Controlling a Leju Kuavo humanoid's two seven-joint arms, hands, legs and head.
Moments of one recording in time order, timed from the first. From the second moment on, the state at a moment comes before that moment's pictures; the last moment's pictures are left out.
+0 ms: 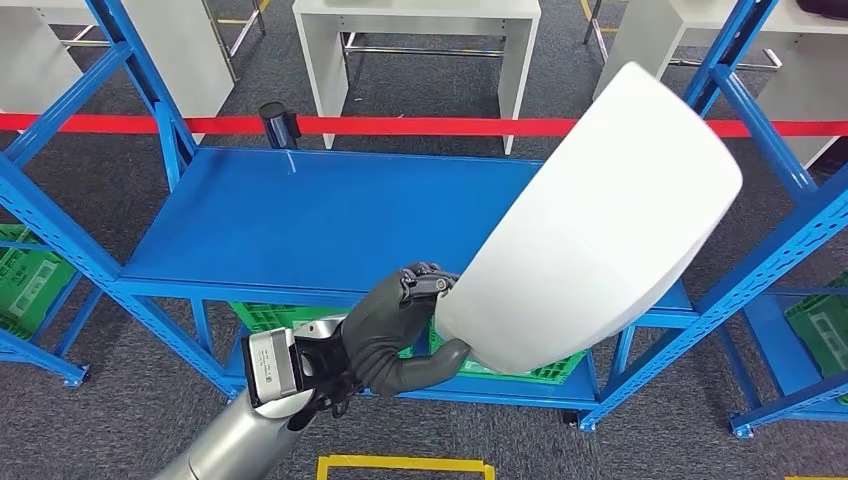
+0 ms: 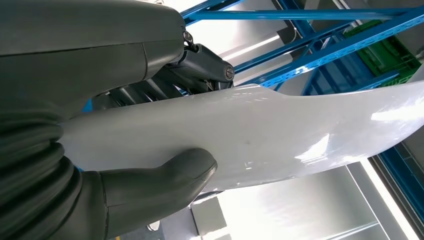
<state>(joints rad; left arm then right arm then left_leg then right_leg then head) -0.47 -0.06 -0.73 -1.52 0.10 -0.31 -0.57 -0.07 0.07 -0.98 -0.21 1.20 0.03 -0.13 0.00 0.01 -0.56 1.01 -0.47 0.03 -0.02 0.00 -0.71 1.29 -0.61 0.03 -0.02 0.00</state>
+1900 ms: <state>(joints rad) -0.49 -0.06 -0.77 -1.52 0.10 -0.33 -0.54 -0.06 0.04 -1.13 -0.20 1.04 0.04 0.09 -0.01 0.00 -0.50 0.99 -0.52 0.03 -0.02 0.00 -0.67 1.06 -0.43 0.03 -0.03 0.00</state>
